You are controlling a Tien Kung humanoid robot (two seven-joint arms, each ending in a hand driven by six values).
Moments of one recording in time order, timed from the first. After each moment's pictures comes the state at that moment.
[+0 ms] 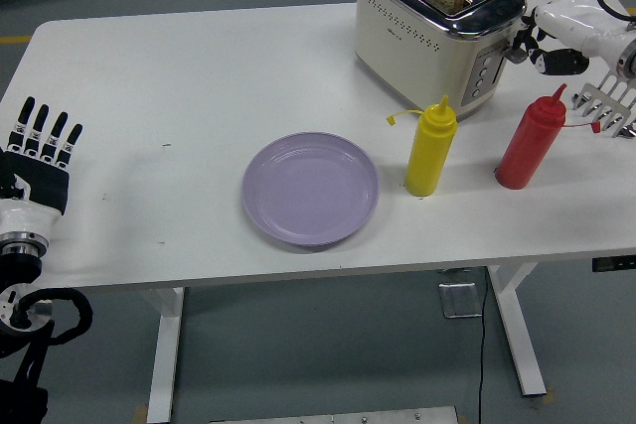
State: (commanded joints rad) left arm -0.12 0.13 -1.51 -1.33 0.46 0.07 -0.20; right arm 0.89 -0.65 0.71 1.03 -1.95 0.09 0.13
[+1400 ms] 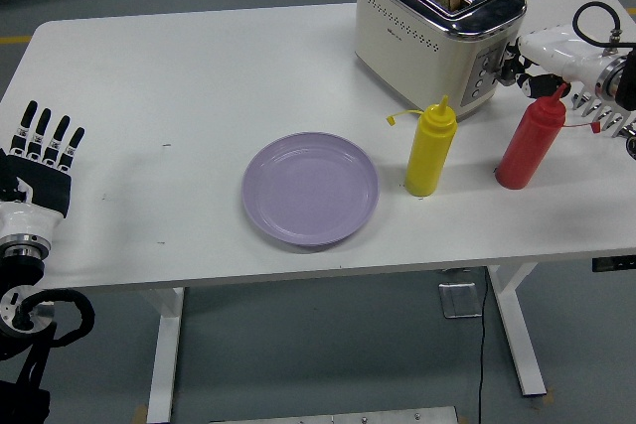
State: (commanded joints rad) left arm -0.12 0.13 -1.51 -1.32 0.46 0.08 -0.20; right arm 0.89 -0.59 0.63 0.95 -1.94 0.09 0.13
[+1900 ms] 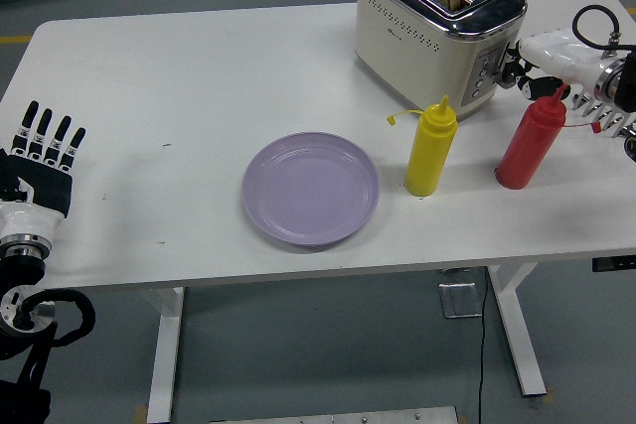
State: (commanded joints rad) left arm -0.12 0.13 -1.51 -1.32 0.46 0.08 -0.20; right arm 0.89 -0.58 0.67 0.94 -1.95 0.09 0.13
